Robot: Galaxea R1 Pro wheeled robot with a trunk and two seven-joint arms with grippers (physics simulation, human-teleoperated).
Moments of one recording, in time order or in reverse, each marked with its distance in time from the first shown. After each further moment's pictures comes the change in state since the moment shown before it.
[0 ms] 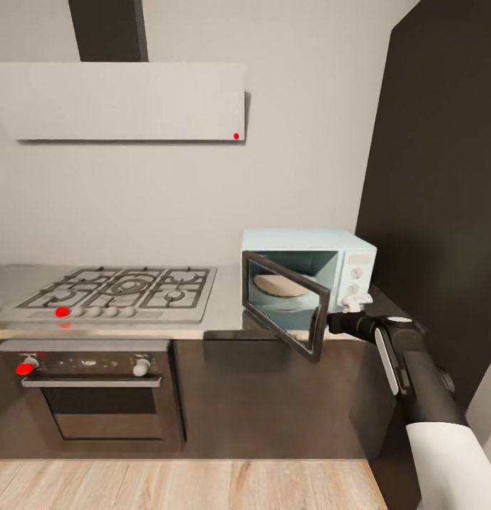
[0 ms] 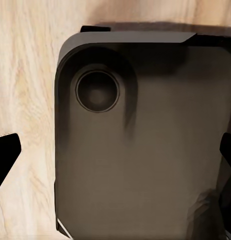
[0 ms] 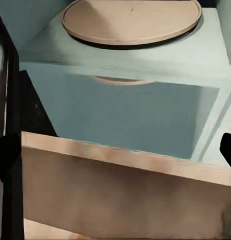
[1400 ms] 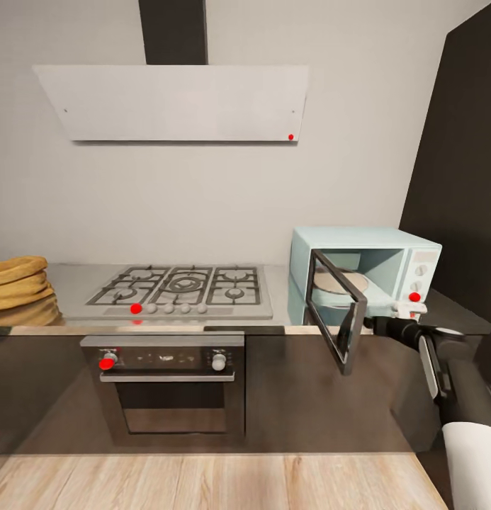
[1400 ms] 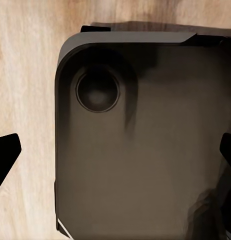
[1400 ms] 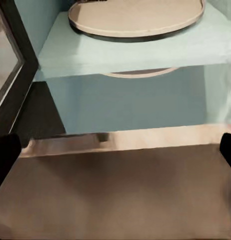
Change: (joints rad) left arm 0.000 0.000 -0.001 0.000 0.000 0.000 0.000; right arm 0.000 -0.107 -0.207 0.114 -0.003 -0.119 -0.077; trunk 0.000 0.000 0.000
